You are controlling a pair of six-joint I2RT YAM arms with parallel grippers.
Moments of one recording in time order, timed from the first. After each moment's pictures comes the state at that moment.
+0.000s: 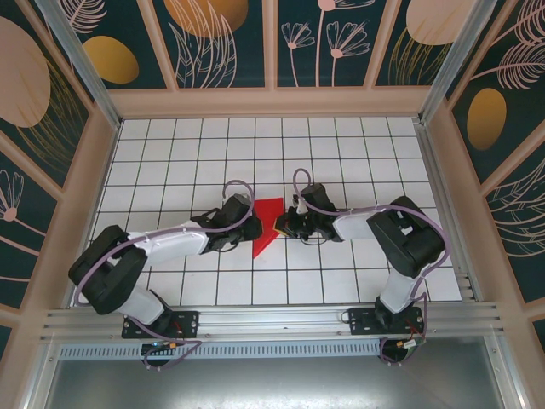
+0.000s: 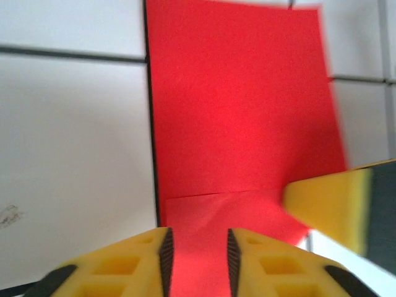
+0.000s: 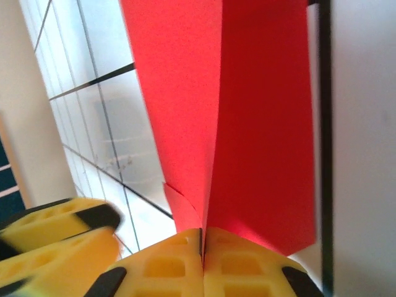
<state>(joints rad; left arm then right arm) -0.76 1.50 0.73 -0.12 -0.03 -0.81 0.64 1.75 0.71 0.26 -0.54 1.04</state>
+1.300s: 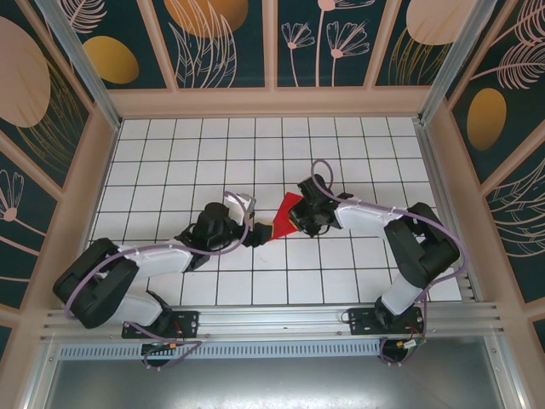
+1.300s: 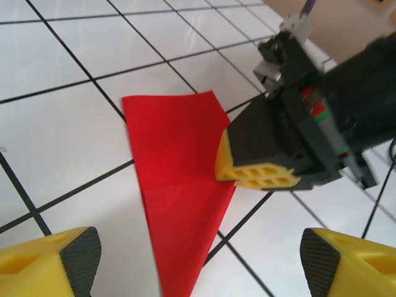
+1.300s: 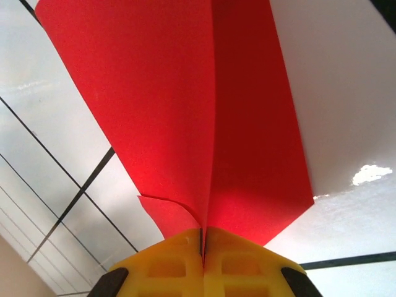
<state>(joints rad) -0.70 1.42 0.44 0.54 0.25 -0.30 0.64 1.65 0.89 -0.27 -0.21 1.44</state>
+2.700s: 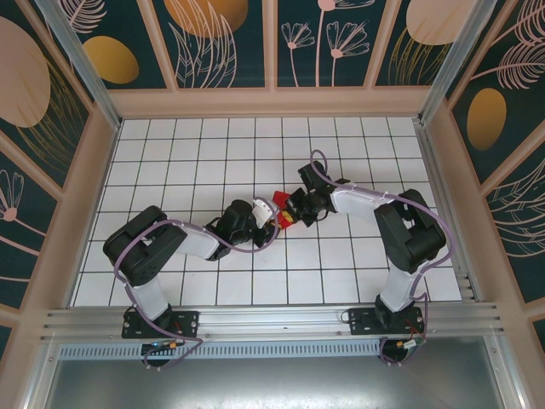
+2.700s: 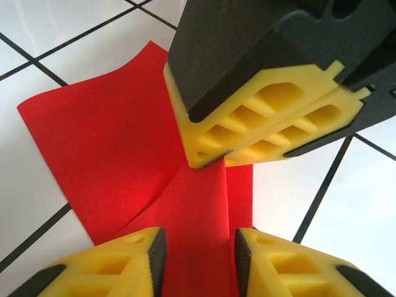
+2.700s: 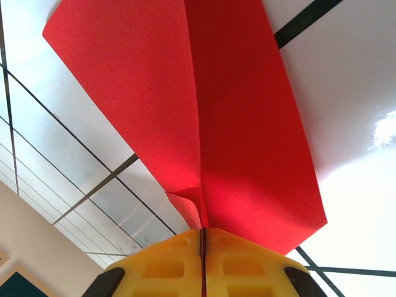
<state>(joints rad) -0.75 1.77 0.60 0.61 0.22 -0.03 0.57 1.78 1.04 -0.34 -0.42 1.39</state>
